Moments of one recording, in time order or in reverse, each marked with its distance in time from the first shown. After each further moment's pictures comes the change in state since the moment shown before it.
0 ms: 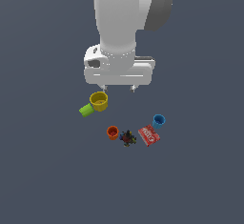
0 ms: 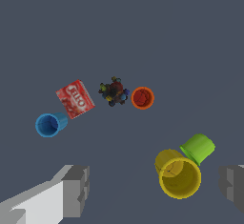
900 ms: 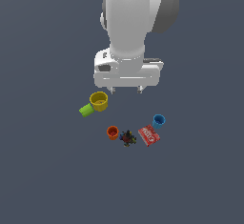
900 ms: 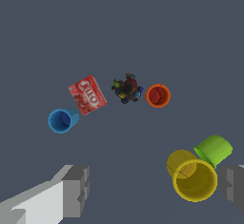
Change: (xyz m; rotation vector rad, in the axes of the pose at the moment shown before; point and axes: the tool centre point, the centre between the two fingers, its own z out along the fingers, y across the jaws) arm -0.003 -0.027 0.010 0.028 -0.017 -0.030
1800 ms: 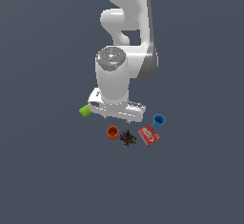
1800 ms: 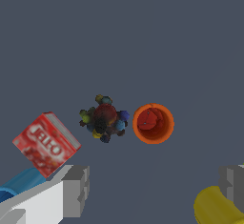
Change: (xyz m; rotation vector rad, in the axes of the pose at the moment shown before) arm 0.048 0.039 0.120 0.001 0.032 0.258
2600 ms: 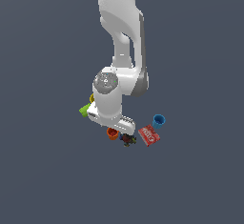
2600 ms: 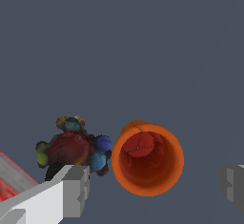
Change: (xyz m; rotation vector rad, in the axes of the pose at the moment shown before) arm 0.015 0.022 0.072 -0.012 0.022 0.144
